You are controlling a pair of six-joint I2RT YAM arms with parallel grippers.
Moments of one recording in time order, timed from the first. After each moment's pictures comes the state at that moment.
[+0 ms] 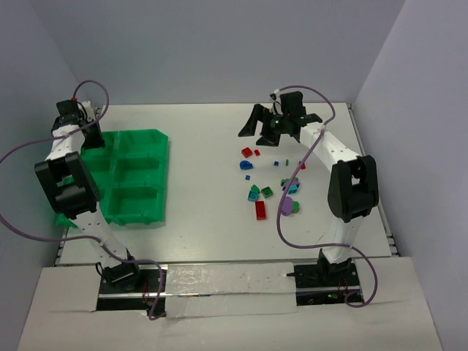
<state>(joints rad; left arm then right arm) 0.36 2.02 1.65 -0.53 0.12 0.08 0.26 1.85 1.52 -0.42 -0.55 0.58</state>
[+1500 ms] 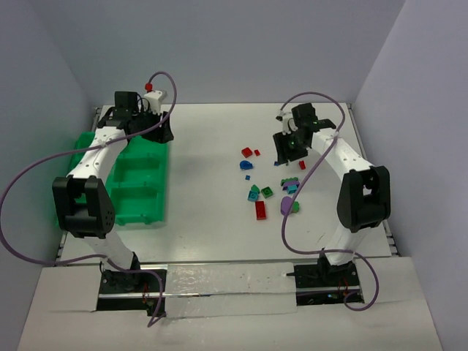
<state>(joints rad) -0.08 1.72 1.49 -0.54 0.42 0.20 0.20 1.73 1.40 -0.77 -0.20 -0.11</state>
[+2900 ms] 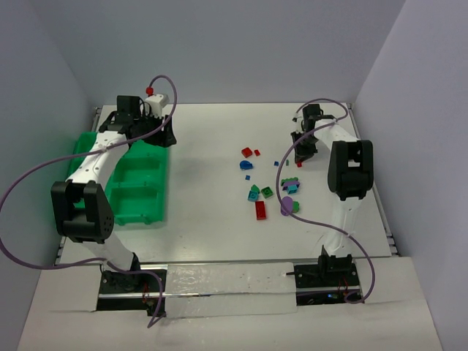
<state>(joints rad) -0.11 1.67 1.42 -0.52 0.42 0.13 0.02 2.12 1.62 -0.75 -0.12 -0.08</state>
